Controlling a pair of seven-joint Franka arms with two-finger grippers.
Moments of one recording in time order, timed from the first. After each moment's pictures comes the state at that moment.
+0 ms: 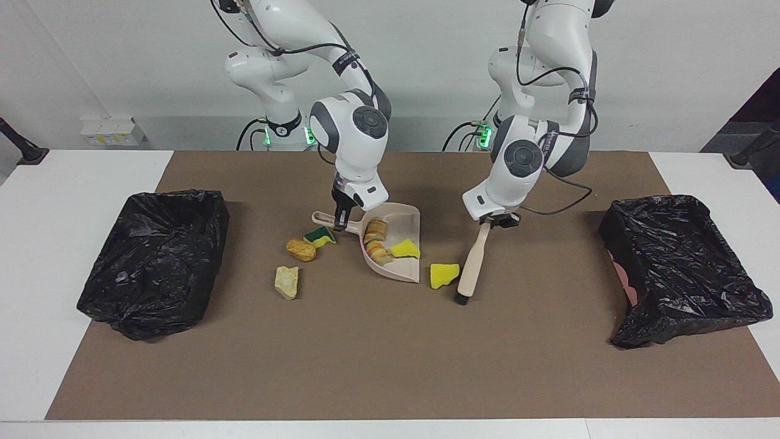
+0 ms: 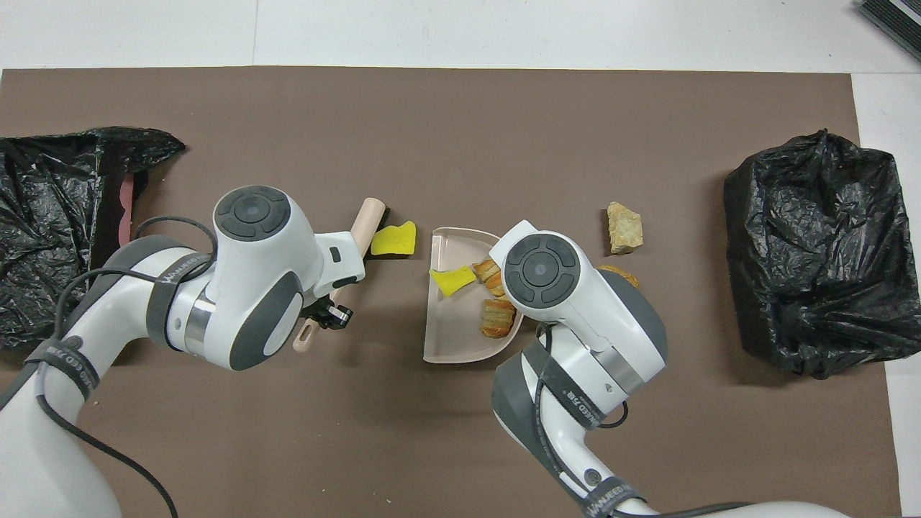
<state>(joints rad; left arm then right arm) -0.23 0.19 -0.24 -2.00 0.01 1.93 0.06 0.40 0.21 0.12 -1.94 -0.29 1.99 -0.83</state>
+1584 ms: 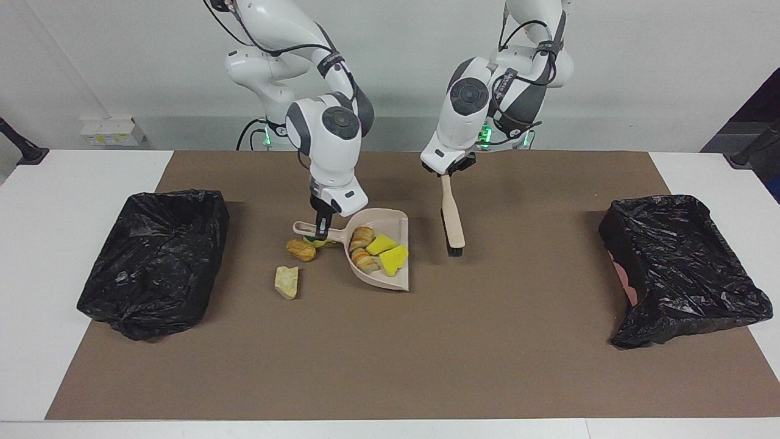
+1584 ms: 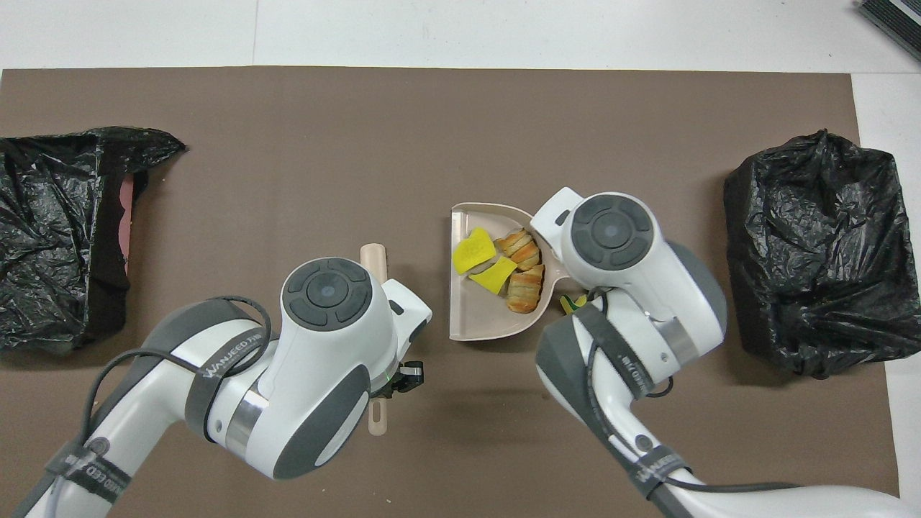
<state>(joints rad) -0.33 -0.01 -0.34 -2.05 -0.16 1.78 -0.60 0.26 0.18 0.12 -1.88 -0.26 2.00 -1.05</state>
